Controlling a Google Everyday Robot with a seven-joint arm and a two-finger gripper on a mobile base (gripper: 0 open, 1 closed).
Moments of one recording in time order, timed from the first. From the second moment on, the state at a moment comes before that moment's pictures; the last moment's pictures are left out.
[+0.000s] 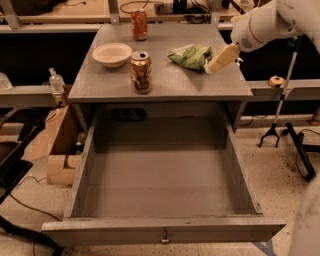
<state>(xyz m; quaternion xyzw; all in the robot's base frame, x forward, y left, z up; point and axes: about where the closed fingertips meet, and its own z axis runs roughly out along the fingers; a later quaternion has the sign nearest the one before) 0.768 -0.210 0.947 -0.50 0.74 -0.04 0.44</state>
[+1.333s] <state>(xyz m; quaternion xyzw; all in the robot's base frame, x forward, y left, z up) 0.879 -0.168 0.887 -0.44 0.75 0.04 0.49</state>
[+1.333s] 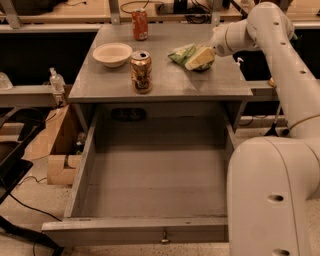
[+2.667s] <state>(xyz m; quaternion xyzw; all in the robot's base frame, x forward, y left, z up) 0.880 -0.149 0.841 -0.42 0.79 0.10 0.44</state>
